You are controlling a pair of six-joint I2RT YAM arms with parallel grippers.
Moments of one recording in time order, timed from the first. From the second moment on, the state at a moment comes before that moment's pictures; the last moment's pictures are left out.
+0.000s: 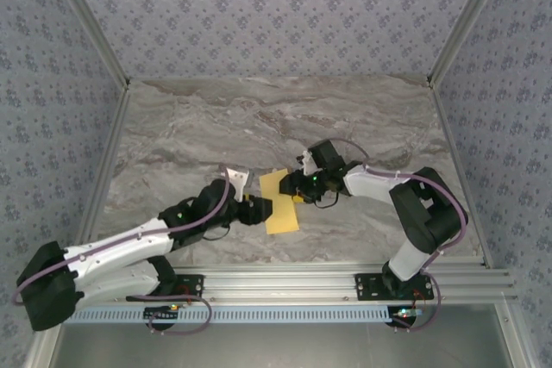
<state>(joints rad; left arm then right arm) -0.99 0.97 0.50 -0.10 -0.04 -0.66 0.58 1.65 0.83 -0.12 -0.65 0.77</state>
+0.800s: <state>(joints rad) -1.36 1.61 0.95 -0.38 -0.47 -0.67 0.57 1.69 0.91 -0.15 -0.69 0.78</state>
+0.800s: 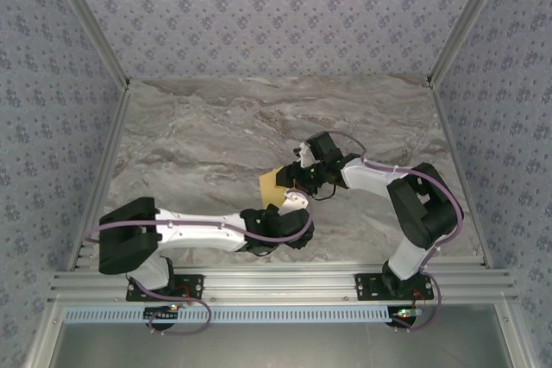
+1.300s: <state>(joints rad) -1.37 1.80 1.11 -0.61 -0.62 -0.71 0.57 1.69 0.91 -0.15 -0.69 0.78</state>
